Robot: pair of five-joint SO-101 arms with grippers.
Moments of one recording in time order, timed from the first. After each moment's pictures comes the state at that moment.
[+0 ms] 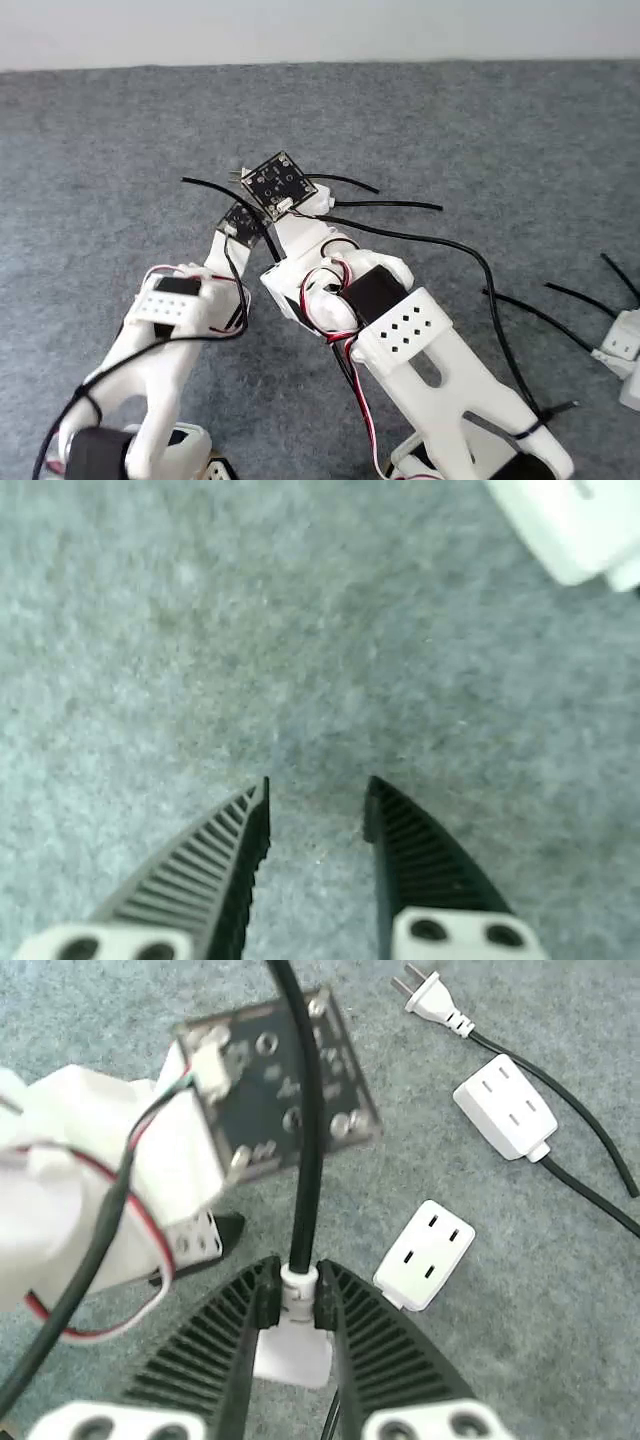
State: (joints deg) left arm 4.0 -18.3 59.5 43.7 -18.2; right arm -41.2 -28.9 30.8 58.8 0.1
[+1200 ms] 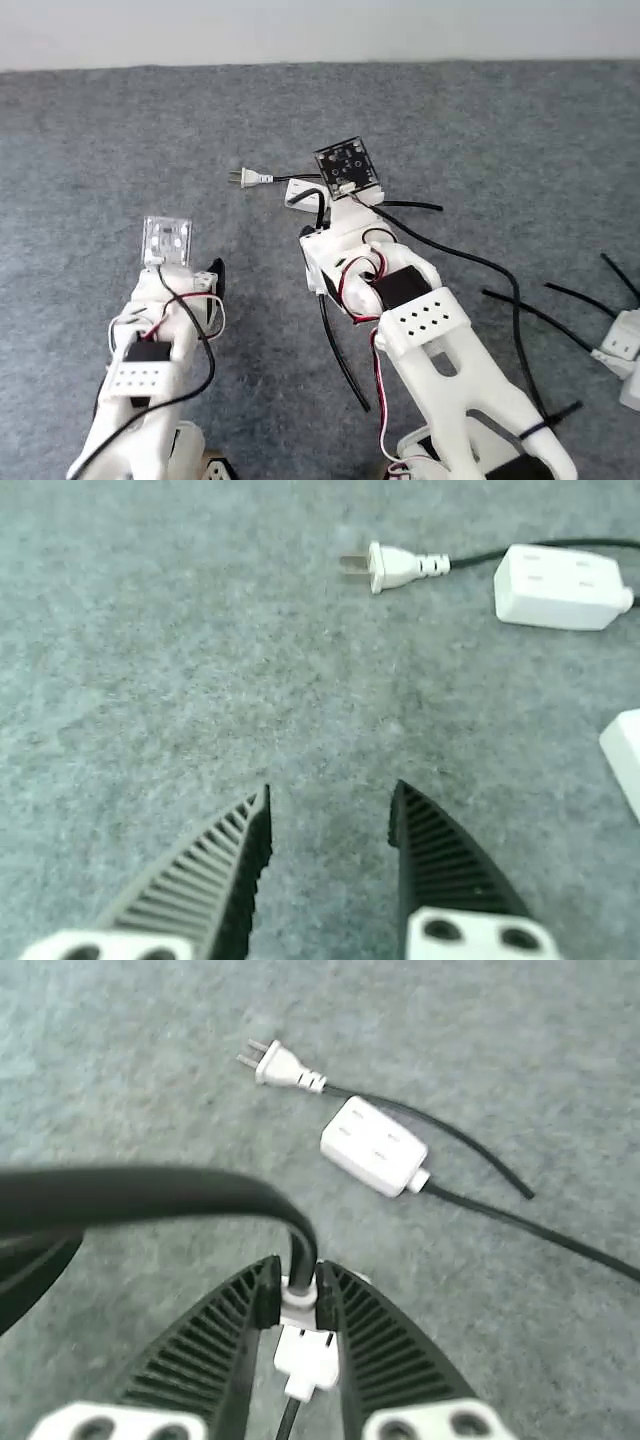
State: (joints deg) left arm -5.5 -43.9 84.1 13.7 -0.3; right arm -28.7 -28.7 45.1 33.4 -3.9
